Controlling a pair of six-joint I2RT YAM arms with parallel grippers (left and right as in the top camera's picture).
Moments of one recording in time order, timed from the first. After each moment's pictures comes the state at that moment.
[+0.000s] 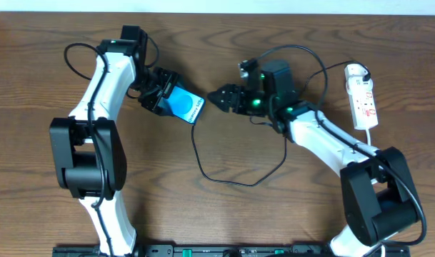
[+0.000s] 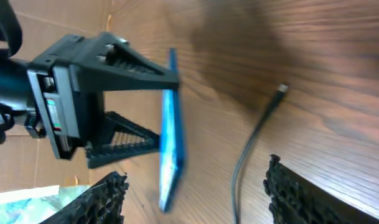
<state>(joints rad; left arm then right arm) -0.07 2.06 1.68 -1.12 0.52 -1.09 0.45 1.80 1.10 0.07 -0.64 0.72</state>
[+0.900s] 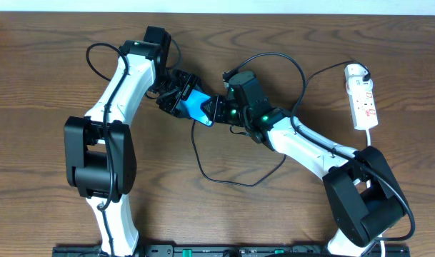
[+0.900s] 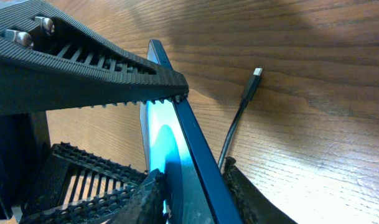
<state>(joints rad) -0.17 2.06 1.68 -1.10 0.54 -1.19 0.59 1.84 1.12 0.00 -0.33 0.79</state>
